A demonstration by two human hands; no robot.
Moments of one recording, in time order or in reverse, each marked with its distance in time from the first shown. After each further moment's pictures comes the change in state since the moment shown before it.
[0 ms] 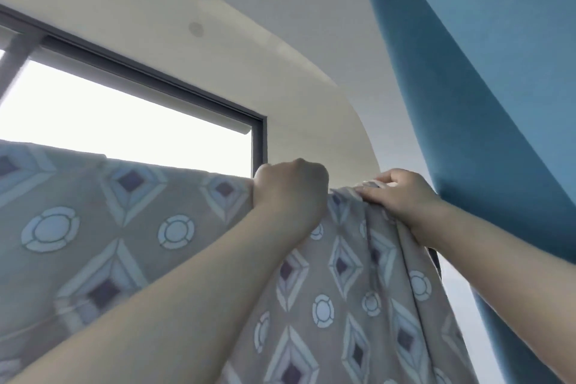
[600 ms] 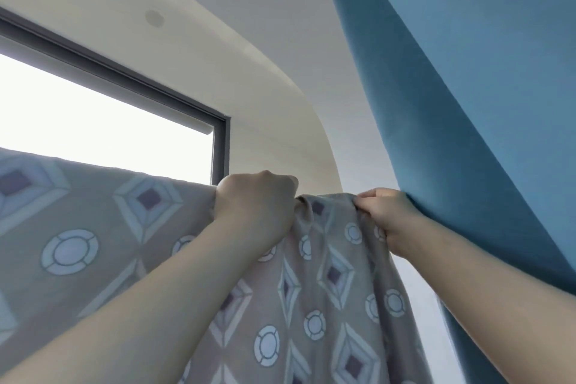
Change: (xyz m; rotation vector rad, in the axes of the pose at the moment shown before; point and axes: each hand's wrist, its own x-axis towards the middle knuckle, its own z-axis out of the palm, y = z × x) left_hand 0.012 0.024 0.024 0.000 0.096 0.125; right_hand 0.012 0.027 -0.035 0.259 0.047 0.259
